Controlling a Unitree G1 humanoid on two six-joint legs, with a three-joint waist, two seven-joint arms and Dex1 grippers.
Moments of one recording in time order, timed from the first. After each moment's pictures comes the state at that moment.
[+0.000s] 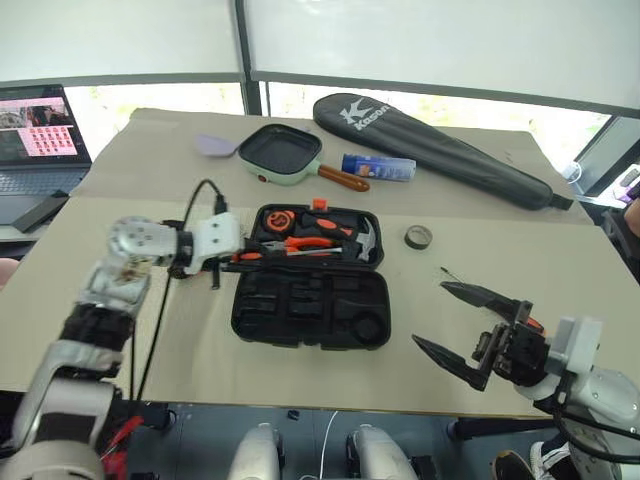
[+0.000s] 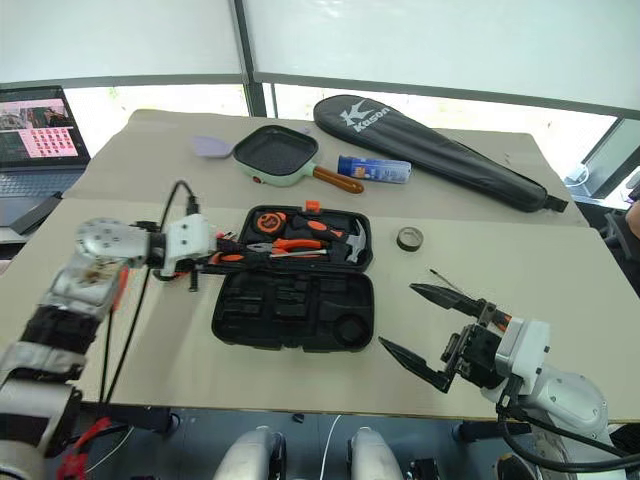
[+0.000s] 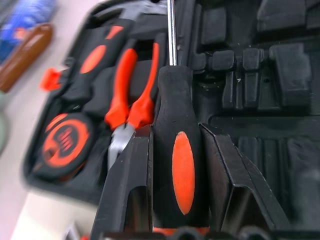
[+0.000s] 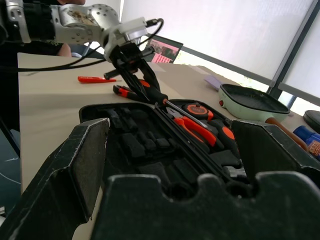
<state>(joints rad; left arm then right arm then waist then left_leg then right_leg) -0.74 0.71 -0.24 0.44 -0.05 -0.17 -1.26 0.31 -0.60 -0.22 -0.51 0.61 -0.14 0.94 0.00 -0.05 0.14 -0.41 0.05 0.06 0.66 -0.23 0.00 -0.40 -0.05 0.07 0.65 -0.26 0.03</state>
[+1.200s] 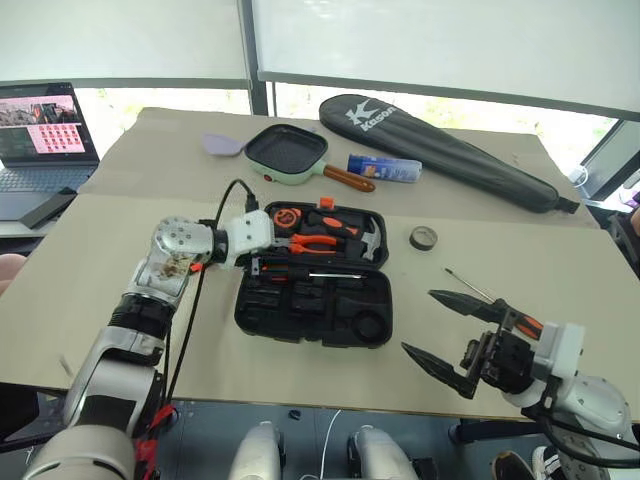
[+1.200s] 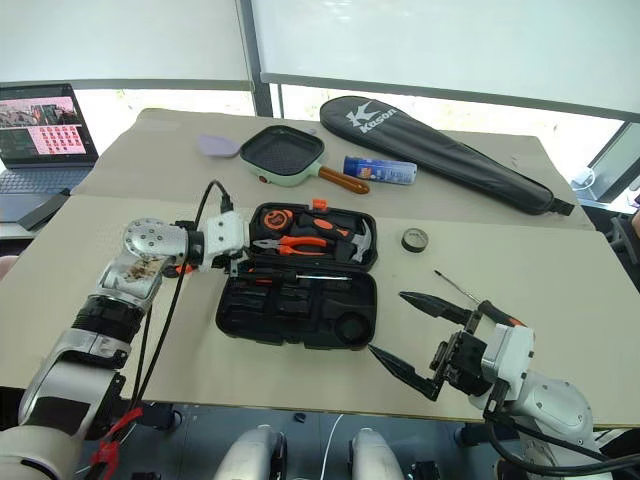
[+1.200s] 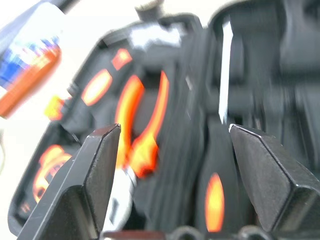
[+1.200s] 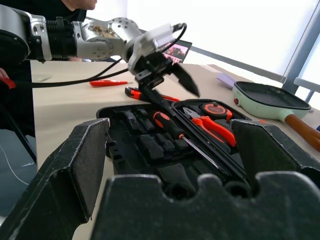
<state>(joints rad) -0.77 0.54 -0.17 0.48 -0.08 -0.13 -1.18 0.30 -0.57 -0.17 -0.52 0.59 -0.10 0.94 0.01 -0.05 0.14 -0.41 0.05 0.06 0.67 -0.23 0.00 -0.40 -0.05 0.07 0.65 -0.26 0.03</state>
